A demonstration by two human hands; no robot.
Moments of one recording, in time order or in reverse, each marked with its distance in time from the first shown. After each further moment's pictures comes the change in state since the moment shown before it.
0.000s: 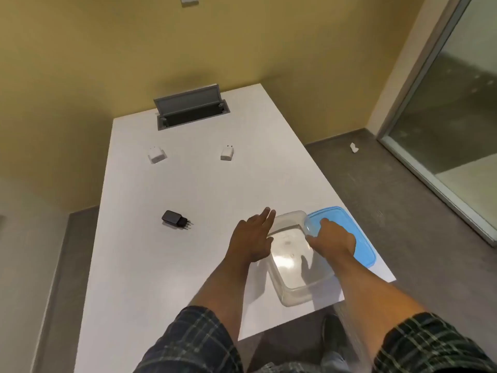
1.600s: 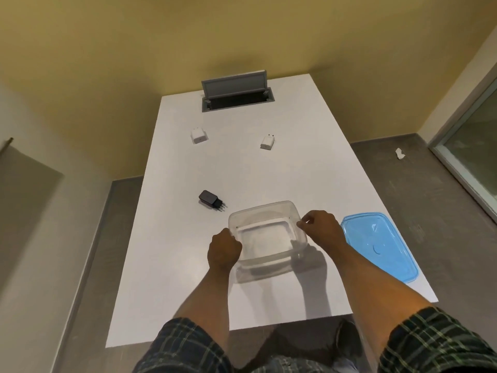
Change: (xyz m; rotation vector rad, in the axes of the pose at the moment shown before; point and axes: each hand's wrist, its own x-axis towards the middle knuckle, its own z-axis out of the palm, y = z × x) left_hand -0.098 -0.089 0.031 -0.628 0.103 -0.998; right_hand 0.010 -0.096 0.022 0.408 -0.195 -0.229
